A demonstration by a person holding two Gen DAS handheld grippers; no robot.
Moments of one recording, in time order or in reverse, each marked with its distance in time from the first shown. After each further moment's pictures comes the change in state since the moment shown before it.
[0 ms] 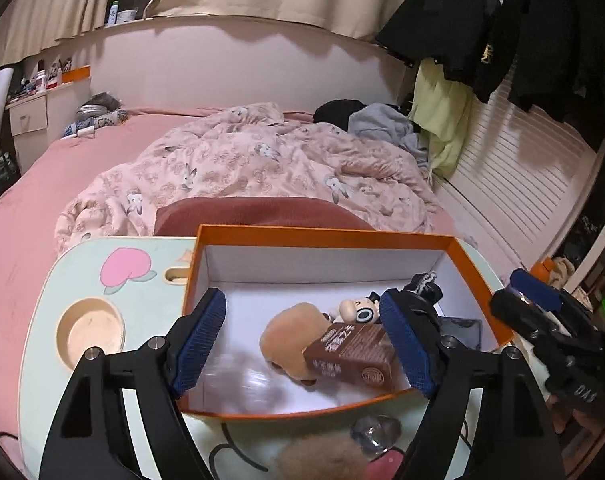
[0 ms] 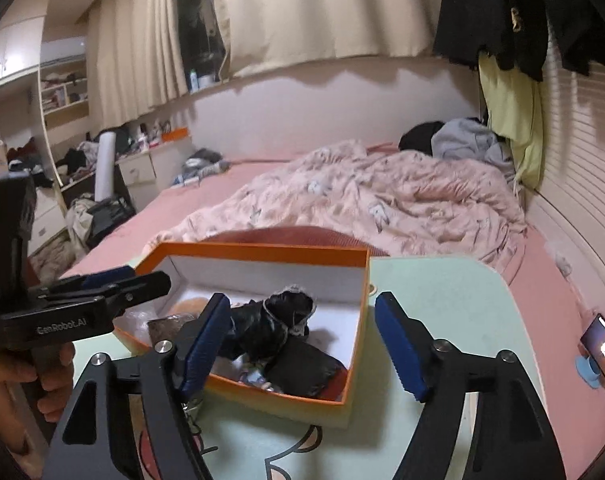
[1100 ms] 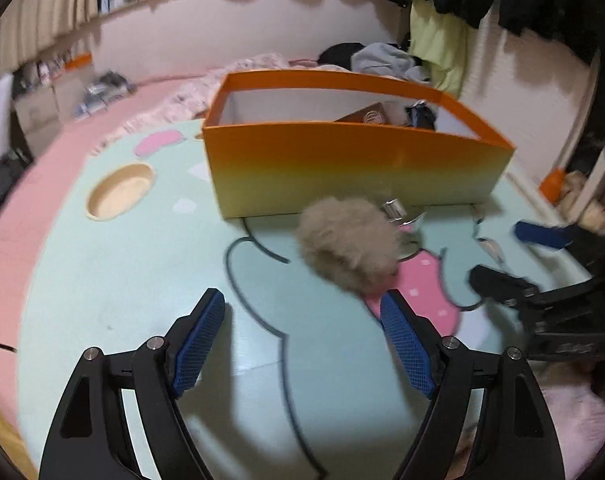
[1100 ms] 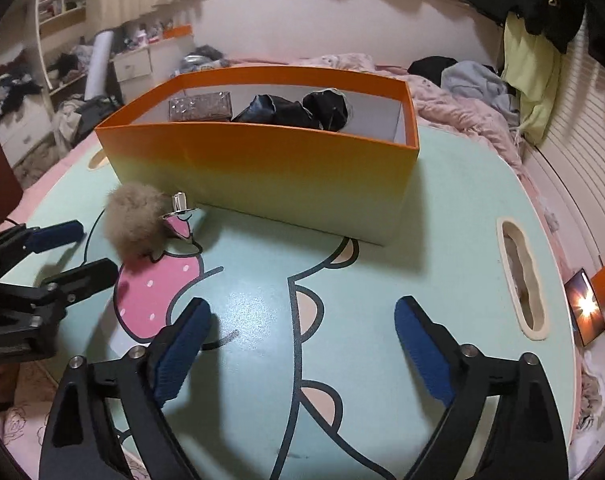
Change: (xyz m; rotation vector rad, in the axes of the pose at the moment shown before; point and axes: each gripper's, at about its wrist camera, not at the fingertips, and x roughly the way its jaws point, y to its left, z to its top) left arm -0.034 0.000 -0.118 0.126 0.163 0.118; right arm 0.006 0.032 -0.097 -0.143 0.345 -0.085
